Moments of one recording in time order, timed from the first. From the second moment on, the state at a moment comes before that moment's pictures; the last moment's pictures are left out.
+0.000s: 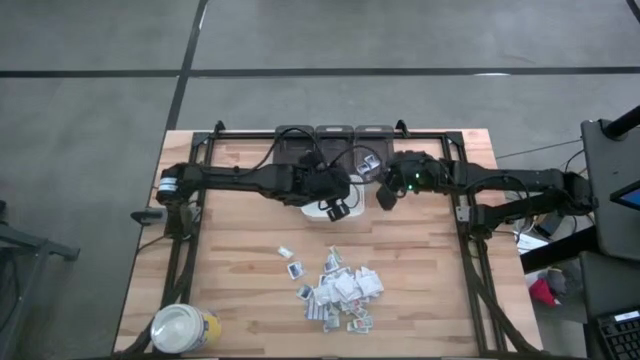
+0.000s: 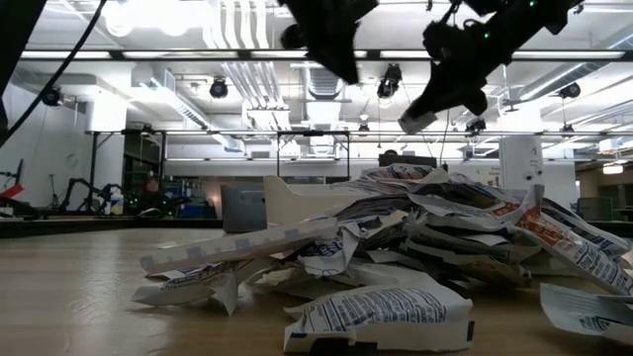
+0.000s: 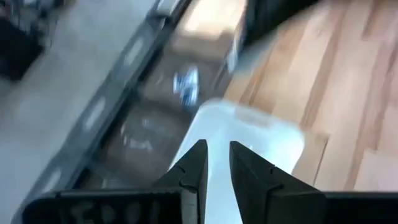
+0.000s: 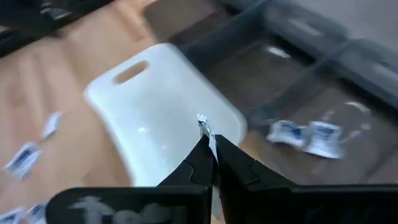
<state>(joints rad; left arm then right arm) -0.01 1.84 1.80 -0.83 -0.53 -0.22 -0.23 1.10 0.78 -0.33 0.20 0.39</state>
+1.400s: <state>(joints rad) 0.02 1.04 0.63 0.00 -0.48 -0.32 -0.76 1.90 1.38 -0.78 -0.10 0.15</state>
